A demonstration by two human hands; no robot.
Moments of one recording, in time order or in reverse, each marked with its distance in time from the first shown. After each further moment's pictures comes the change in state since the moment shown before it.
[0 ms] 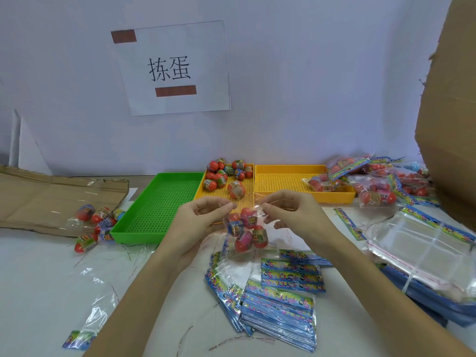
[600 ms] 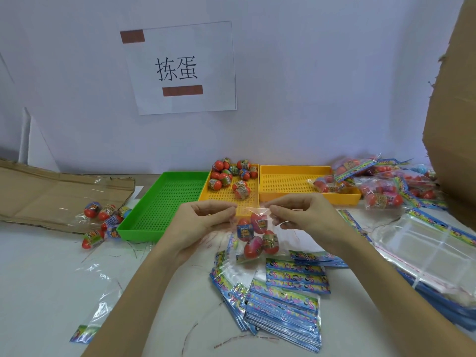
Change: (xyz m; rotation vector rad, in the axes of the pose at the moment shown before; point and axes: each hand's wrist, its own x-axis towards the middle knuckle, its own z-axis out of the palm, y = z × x) left_hand 0.001 0.004 -0.012 0.006 -0.045 -0.026; right_hand -0.004 -0.008 -0.012 0.065 -0.097 0.023
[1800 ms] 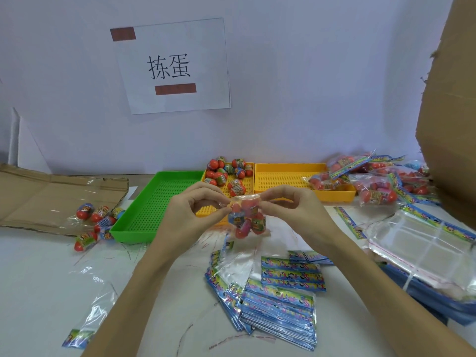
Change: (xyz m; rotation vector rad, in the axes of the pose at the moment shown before) left_hand -0.002 0.006 -0.003 0.537 -0.013 0.574; right_hand 0.005 0.005 0.013 -0.023 0.101 -0.095
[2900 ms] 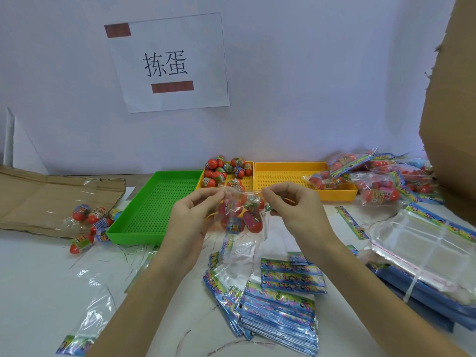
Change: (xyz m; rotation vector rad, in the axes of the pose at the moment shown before) left_hand 0.003 0.009 0.024 -0.668 0.220 -0.541; right_hand -0.008 -0.011 0.019 0.041 0.242 0.010
